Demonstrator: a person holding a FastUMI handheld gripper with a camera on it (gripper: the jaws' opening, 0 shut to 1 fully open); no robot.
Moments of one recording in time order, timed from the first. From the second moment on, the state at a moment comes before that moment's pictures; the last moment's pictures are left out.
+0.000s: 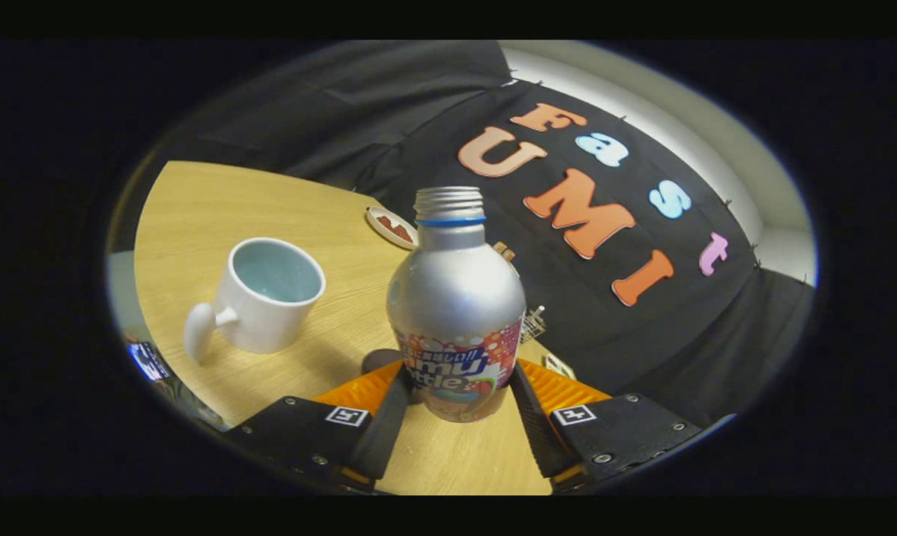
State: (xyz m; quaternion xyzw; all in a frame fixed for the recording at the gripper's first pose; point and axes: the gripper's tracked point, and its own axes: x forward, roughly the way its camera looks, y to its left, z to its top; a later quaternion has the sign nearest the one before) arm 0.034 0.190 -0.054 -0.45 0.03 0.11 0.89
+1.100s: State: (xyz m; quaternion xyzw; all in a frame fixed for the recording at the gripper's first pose) arm 0.041 0.204 -0.002 -0.69 -0.10 0.04 0.72
